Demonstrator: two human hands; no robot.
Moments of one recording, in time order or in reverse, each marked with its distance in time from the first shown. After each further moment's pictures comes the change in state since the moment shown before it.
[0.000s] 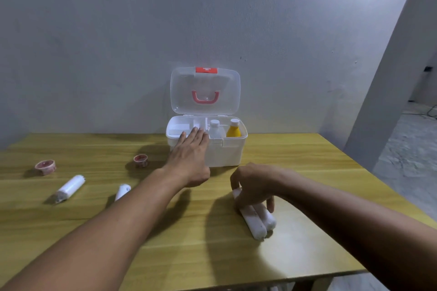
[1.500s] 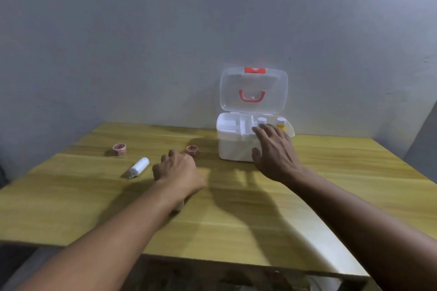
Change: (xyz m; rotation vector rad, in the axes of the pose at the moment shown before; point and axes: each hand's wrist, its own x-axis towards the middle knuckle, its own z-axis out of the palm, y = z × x) left_hand -0.089 -0.060 -0.010 0.035 -0.055 -0.642; right_hand 0.056 -0.030 0.010 -0.042 1.006 -0.263
